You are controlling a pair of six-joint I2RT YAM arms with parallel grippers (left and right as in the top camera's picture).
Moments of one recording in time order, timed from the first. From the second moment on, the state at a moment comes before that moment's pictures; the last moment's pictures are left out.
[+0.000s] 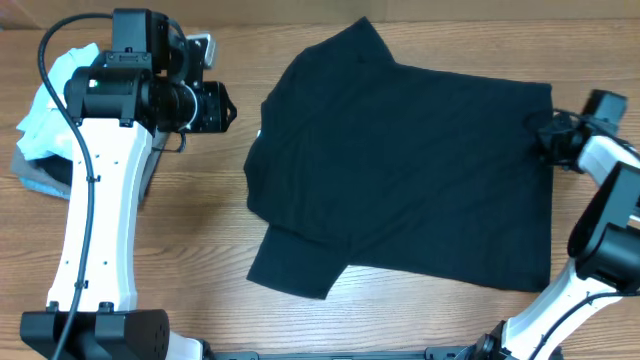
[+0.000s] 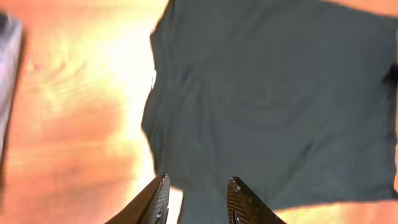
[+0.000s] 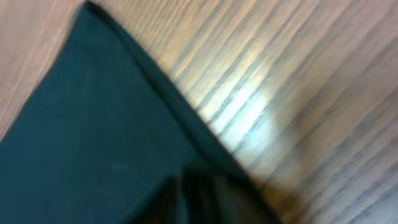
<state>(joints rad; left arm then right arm) -0.04 1.66 1.80 -1.28 0.32 -0.07 -0.46 2.09 1.33 -0.24 -0.17 0.53</state>
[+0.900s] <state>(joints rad) -0.31 1.66 0.89 -0.87 0.23 -0.37 -0.46 1.54 1.40 -0.70 -0.62 0.49</state>
